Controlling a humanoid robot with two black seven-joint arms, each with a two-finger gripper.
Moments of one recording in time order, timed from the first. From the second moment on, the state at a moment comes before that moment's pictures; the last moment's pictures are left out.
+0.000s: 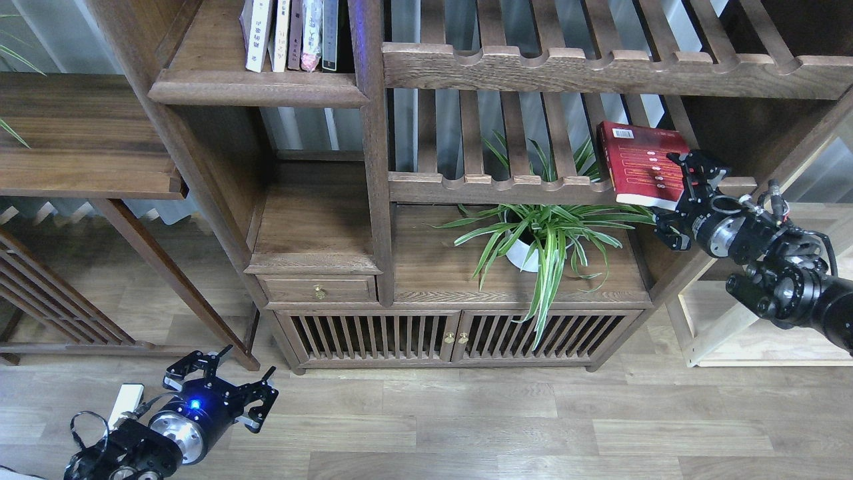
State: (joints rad) left arm -0.13 0.53 -0.49 -1.49 0.93 0.49 0.10; right arm 0.91 -0.47 -0.46 0.35 -0.77 -0.40 0.49
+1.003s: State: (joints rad) left arm -0.13 0.53 -0.49 -1.48 0.93 0.49 0.10; right arm 0.94 -0.72 -0.37 0.74 -0.77 -0.40 0.49
